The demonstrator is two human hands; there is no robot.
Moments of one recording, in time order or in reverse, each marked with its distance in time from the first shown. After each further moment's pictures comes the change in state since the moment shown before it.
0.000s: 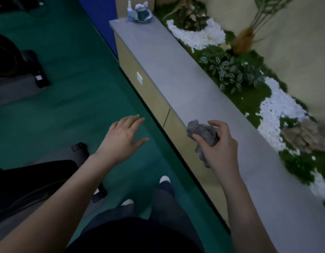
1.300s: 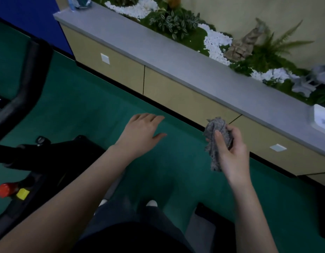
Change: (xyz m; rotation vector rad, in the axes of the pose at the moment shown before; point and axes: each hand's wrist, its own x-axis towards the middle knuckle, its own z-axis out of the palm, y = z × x) left_hand -0.368 -0.079 -0.028 0.068 -0.083 0.643; right_hand -0.503 -0.136 0.107 0.088 0.538 0.273
